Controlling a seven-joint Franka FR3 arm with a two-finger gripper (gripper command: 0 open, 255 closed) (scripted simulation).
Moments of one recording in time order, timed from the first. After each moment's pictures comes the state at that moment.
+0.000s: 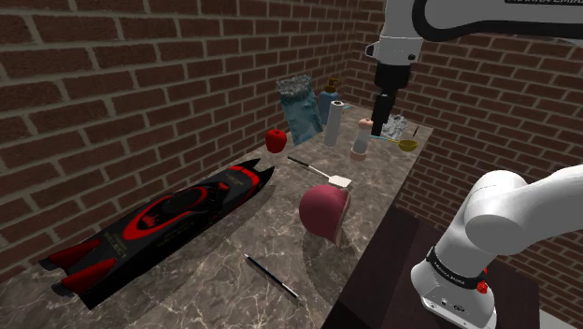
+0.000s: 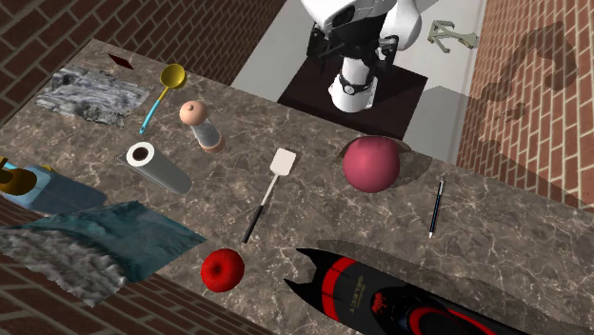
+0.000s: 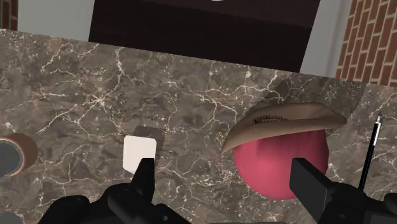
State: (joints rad) arm 0.01 -0.74 0.06 -2.33 0.03 1.53 -0.16
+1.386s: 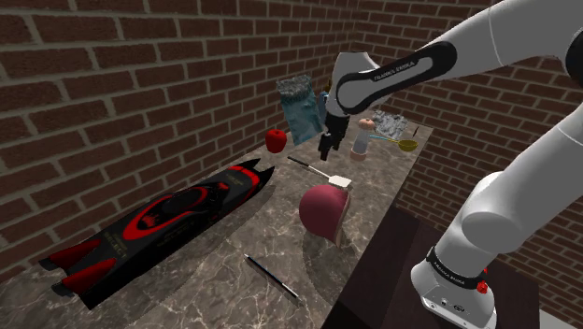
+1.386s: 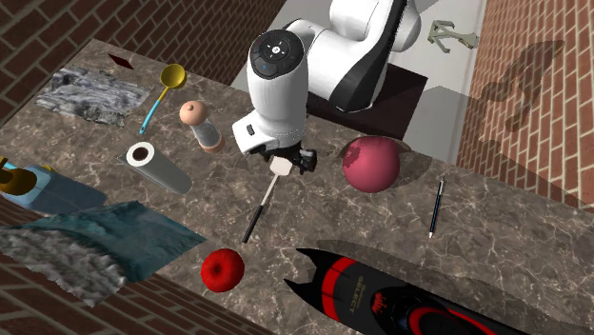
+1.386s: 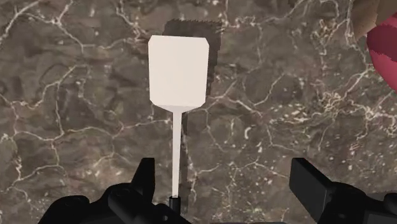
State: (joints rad) arm -0.06 -0.23 0.00 -2.41 0.00 2.21 -0.18
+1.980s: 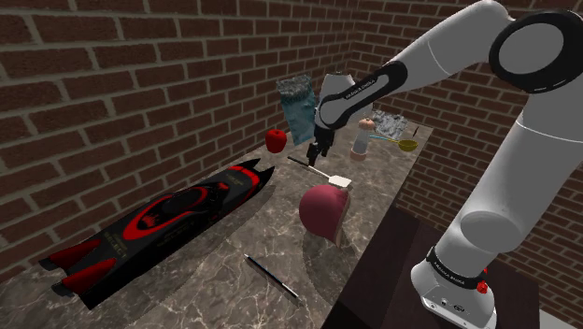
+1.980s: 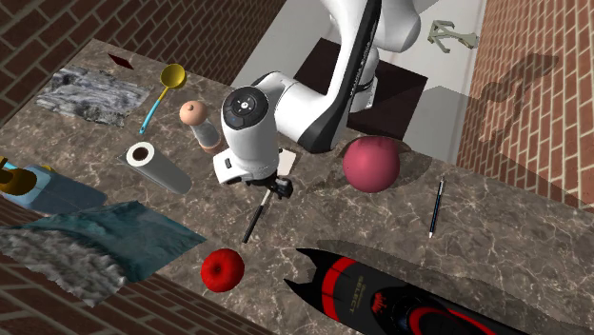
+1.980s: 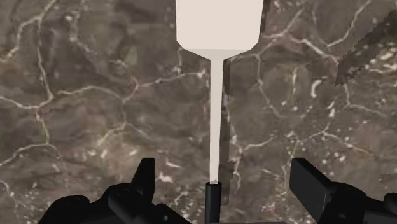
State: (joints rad) arm -0.08 0.05 -0.03 -2.31 0.02 2.42 -0.21
